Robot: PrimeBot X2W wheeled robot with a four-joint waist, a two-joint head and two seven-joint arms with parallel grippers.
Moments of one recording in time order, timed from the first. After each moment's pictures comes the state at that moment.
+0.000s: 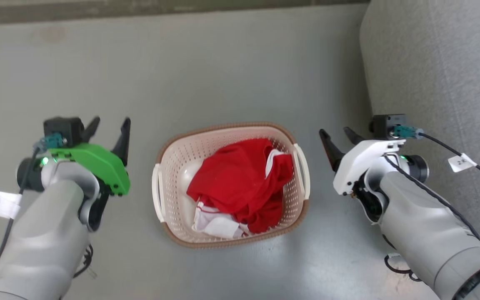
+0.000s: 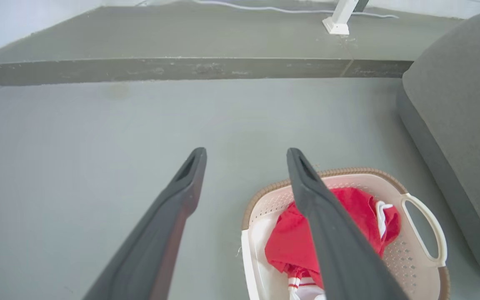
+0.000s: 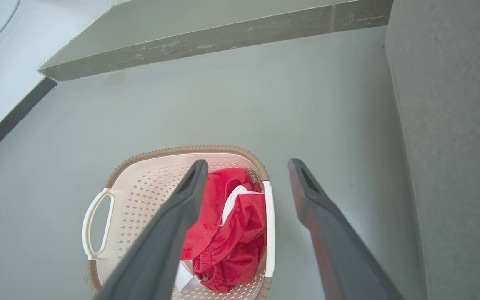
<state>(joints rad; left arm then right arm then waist) -0.74 0.25 -0.79 0.84 -0.88 -0.04 -0.25 -0.74 -0.10 0.85 1.10 0.89 0.08 -0.25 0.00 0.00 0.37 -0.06</state>
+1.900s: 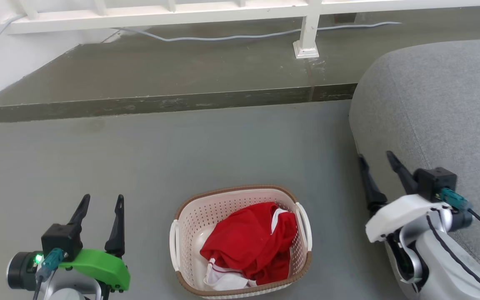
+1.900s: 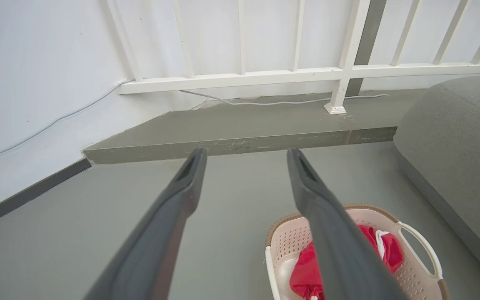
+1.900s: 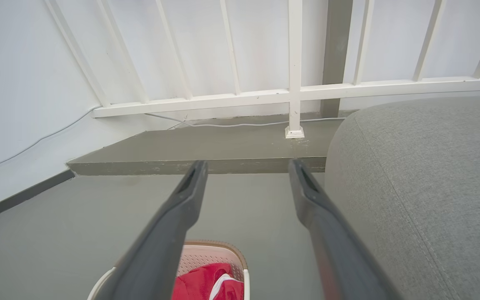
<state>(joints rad) -0.09 0.29 -0.40 0.21 -0.48 0.12 -0.25 -0.20 -0.25 0.46 0.34 0.49 -0.13 -0.25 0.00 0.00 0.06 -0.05</state>
